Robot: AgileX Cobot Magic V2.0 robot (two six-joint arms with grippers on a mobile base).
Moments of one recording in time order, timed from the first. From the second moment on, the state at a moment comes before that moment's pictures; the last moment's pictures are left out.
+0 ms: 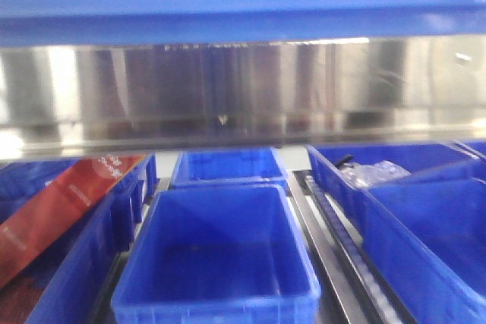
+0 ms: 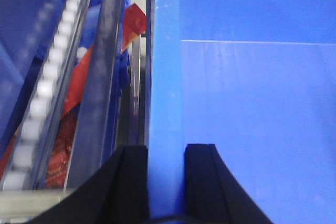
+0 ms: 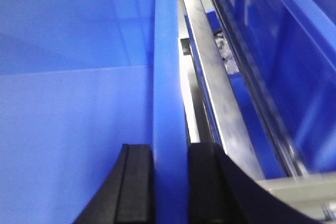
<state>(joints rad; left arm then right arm) -0.89 1.21 -1.52 0.74 1.31 -0.93 1.14 1.22 -1.49 -0.73 1.26 0.97</state>
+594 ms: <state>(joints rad) -0.89 1.21 -1.52 0.74 1.31 -0.93 1.14 1.22 -1.49 -0.73 1.26 0.97</state>
